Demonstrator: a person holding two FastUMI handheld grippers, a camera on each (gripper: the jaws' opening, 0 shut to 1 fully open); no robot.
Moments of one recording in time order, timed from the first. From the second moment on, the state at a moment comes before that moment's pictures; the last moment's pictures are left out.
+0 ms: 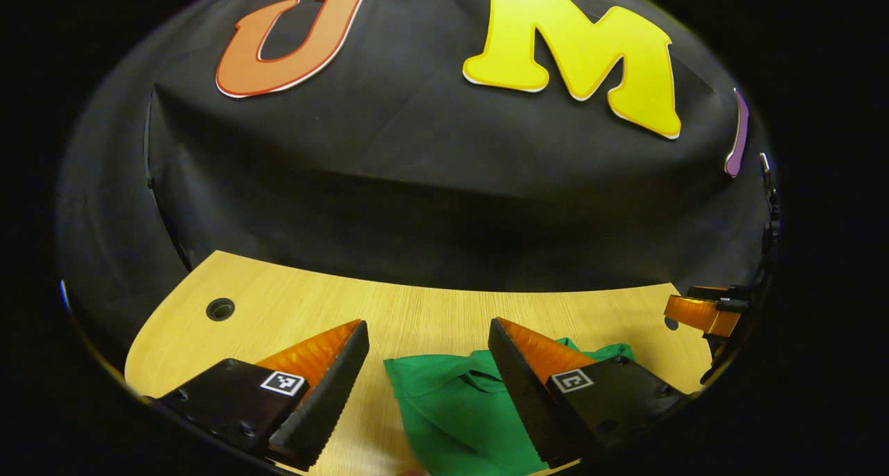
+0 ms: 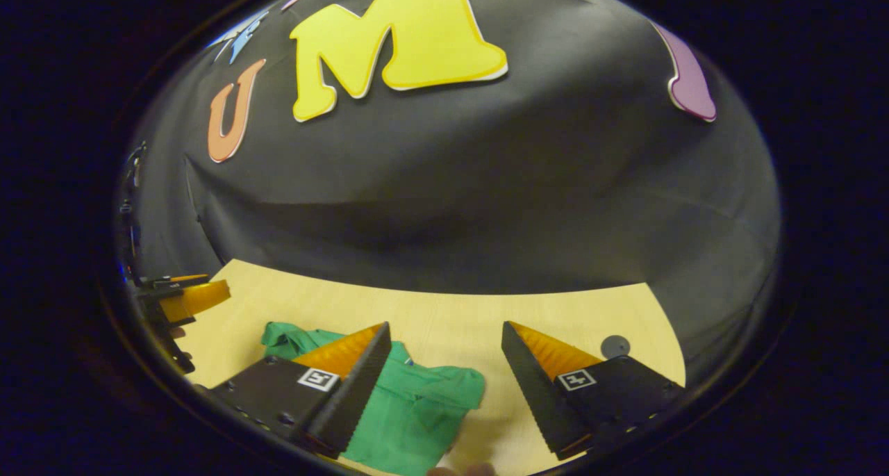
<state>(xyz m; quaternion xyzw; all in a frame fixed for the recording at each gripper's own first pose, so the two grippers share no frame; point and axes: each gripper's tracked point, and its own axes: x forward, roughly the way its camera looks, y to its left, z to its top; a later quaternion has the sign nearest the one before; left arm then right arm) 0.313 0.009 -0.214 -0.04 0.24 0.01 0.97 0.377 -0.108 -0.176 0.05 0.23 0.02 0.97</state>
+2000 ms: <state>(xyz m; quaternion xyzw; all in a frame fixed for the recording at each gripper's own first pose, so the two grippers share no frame) -0.027 0.010 0.025 0.01 0.01 0.03 1.00 -0.016 0.011 0.024 0.01 -0.01 -0.01 1.00</state>
